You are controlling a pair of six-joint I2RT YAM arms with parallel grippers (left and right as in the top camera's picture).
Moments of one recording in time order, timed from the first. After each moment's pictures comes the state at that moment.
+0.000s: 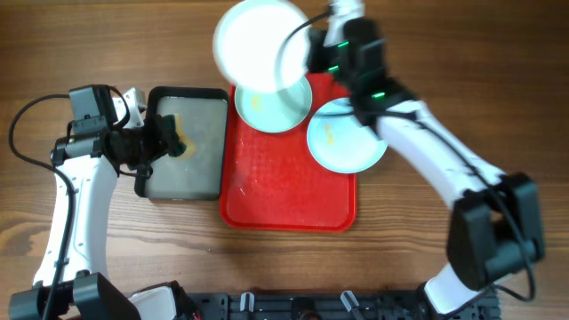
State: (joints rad) left arm 0.23 1.42 1.03 -0.75 0.43 -0.28; right arm 0.35 1.78 1.32 0.06 -0.09 0.43
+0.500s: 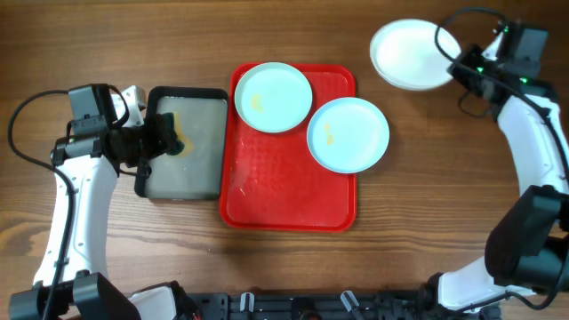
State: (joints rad) left arm 0.23 1.42 1.03 -0.74 0.41 -0.23; right arm -0.23 1.74 1.32 -0.41 -0.15 0.47
